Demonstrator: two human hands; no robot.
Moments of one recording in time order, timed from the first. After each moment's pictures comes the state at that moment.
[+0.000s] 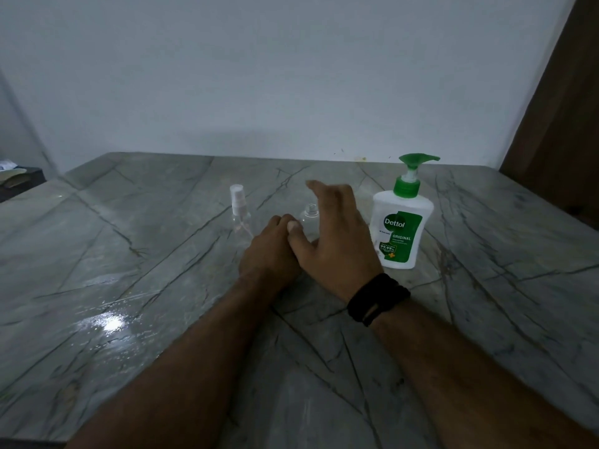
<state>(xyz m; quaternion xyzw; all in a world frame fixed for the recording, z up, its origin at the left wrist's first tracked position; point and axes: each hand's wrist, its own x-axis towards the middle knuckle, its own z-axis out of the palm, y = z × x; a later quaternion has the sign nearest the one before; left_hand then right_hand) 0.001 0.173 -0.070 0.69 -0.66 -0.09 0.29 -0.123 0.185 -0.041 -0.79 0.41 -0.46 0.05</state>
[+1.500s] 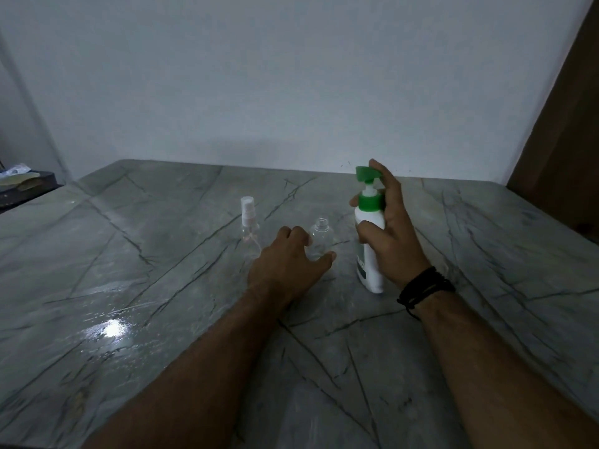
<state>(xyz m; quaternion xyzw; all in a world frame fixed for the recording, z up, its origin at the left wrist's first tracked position) -0.001 0.161 -0.080 0.71 -0.64 -0.05 0.30 -0.173 0.135 -0.041 -0.72 0.29 -0.55 0.30</state>
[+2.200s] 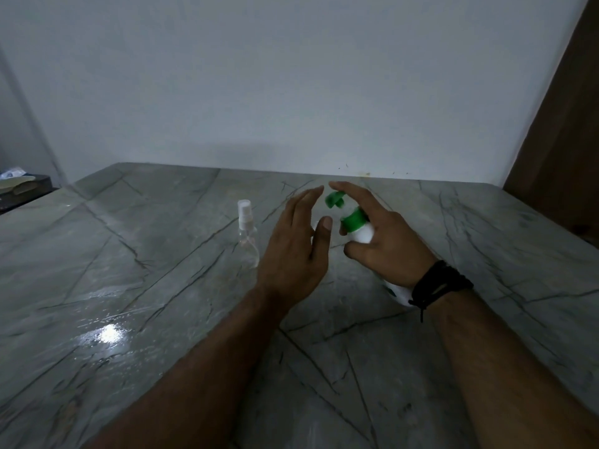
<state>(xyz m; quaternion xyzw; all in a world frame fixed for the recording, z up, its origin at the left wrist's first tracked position) -0.021 0.175 -0.056 0.50 -0.70 0.03 0.52 -0.184 0.141 -0.026 -0.84 0.30 -0.40 0.23</state>
